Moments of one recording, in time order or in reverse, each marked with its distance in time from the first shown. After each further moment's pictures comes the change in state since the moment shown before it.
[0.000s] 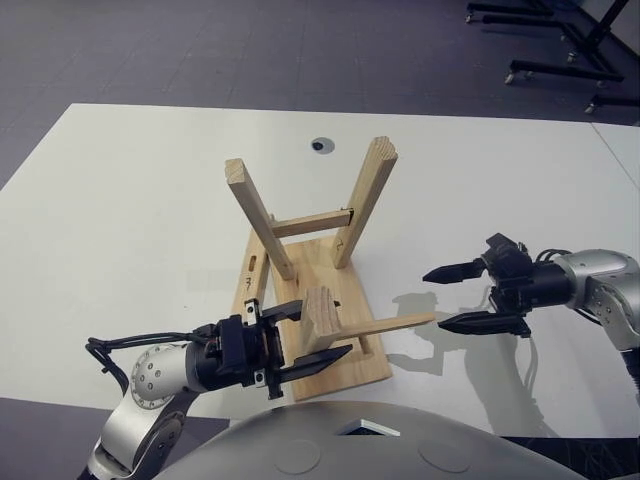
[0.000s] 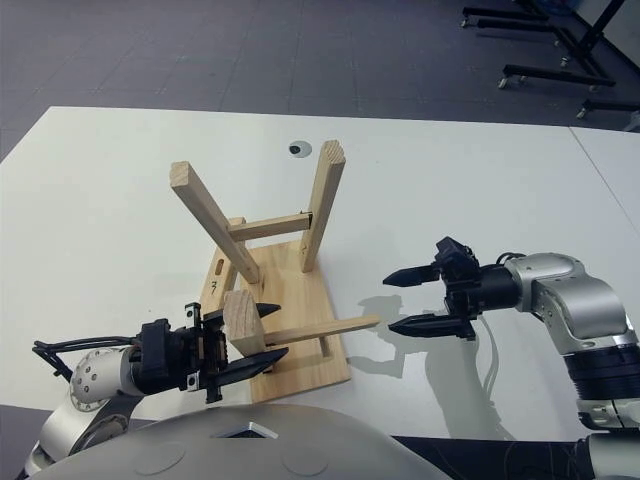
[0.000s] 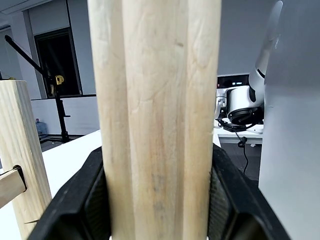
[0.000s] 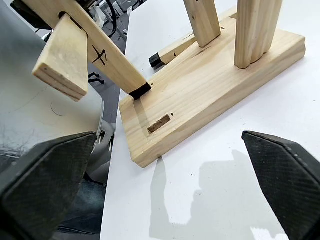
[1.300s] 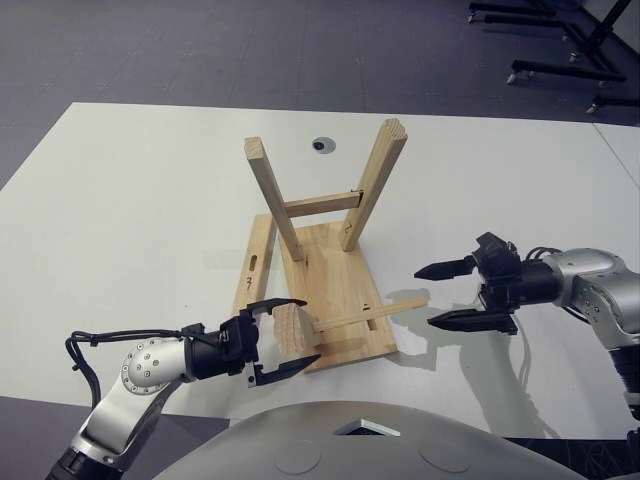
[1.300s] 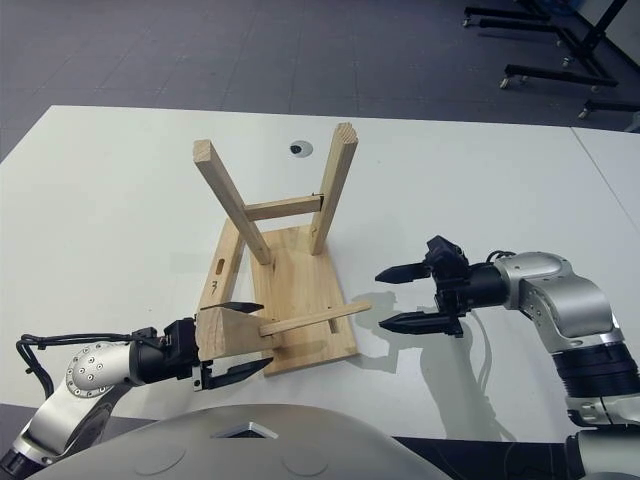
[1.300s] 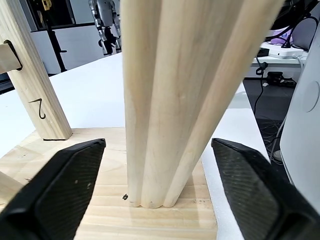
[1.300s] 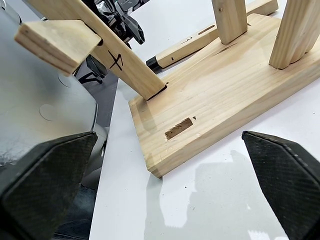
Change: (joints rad) left arm -0.056 0.140 0.014 0.227 0.140 -0.018 0.020; right arm -0.001 0.040 0.016 -0.013 -0.006 -0.021 -0.051
